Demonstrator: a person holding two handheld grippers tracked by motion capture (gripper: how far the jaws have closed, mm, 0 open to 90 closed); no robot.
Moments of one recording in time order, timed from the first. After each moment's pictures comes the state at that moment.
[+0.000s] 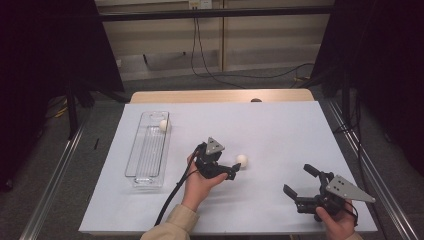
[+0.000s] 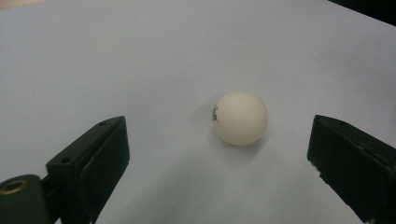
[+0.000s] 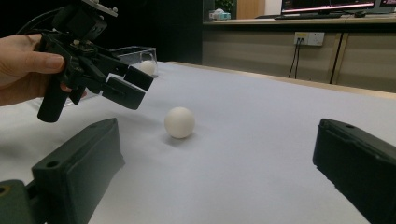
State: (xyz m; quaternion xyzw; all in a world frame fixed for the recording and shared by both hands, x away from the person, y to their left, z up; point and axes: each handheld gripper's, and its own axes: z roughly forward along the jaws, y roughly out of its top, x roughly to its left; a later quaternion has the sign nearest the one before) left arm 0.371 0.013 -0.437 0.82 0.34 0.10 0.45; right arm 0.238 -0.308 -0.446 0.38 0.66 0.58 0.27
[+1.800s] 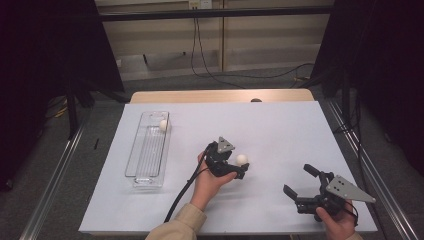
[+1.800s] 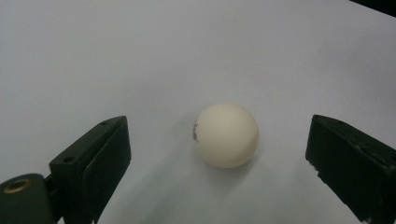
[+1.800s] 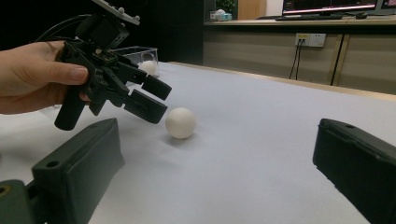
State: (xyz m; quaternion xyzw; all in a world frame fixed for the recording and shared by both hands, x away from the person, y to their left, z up) left arm 0.378 -0.013 -0.445 0.83 0.33 0.09 0.44; right arm 0.237 -0.308 -0.446 0.38 0.67 0.58 0.27
